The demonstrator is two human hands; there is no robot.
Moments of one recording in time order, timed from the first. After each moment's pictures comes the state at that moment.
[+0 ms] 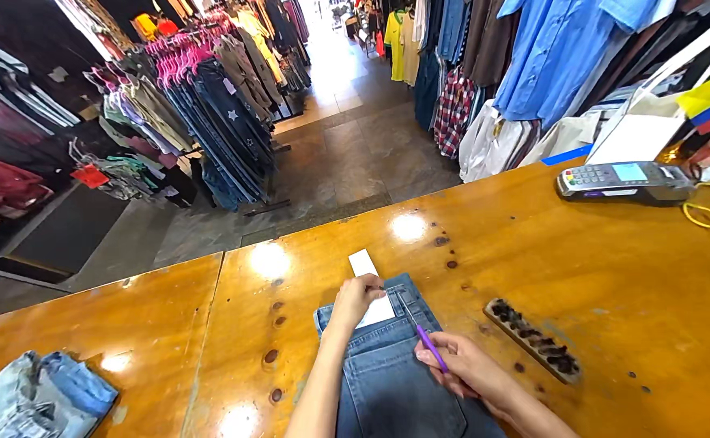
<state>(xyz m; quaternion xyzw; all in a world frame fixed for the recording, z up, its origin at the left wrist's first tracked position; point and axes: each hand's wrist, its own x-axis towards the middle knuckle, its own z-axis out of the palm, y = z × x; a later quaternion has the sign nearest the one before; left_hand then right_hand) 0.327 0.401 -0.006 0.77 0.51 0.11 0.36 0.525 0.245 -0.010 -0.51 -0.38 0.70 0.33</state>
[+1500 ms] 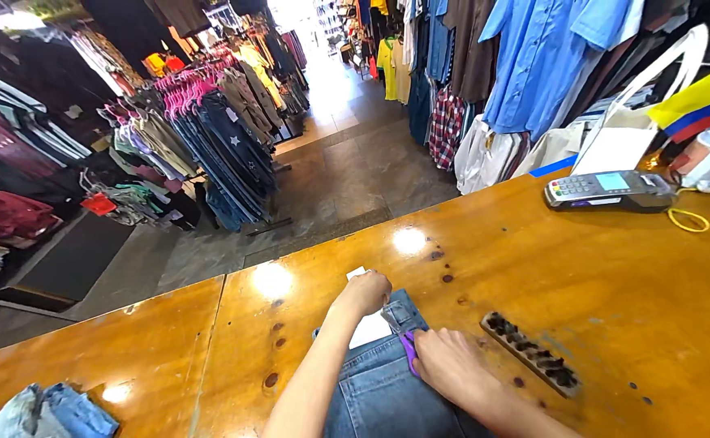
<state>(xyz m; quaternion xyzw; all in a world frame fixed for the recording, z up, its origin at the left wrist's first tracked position) 0.382 0.424 0.072 0.88 0.39 -0.20 0.20 0.496 0.286 0.060 -0.65 -0.68 0.33 -0.09</state>
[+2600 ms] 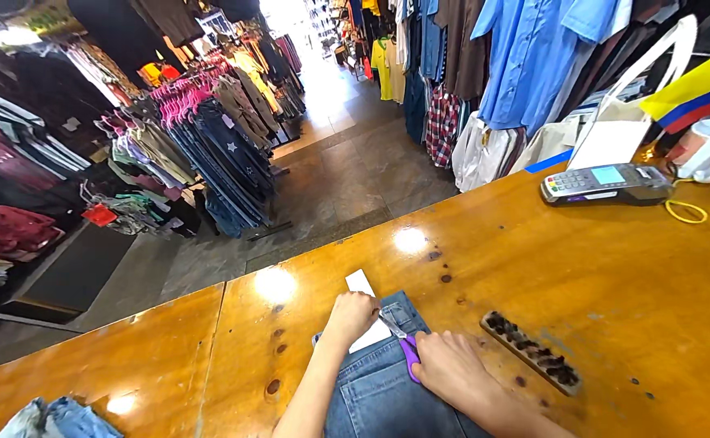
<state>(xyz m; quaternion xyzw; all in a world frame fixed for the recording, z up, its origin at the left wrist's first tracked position) 0.347 0.410 0.035 0.89 0.41 -0.13 0.15 0.498 0.286 0.057 -0.67 -0.65 0.35 -0.08</state>
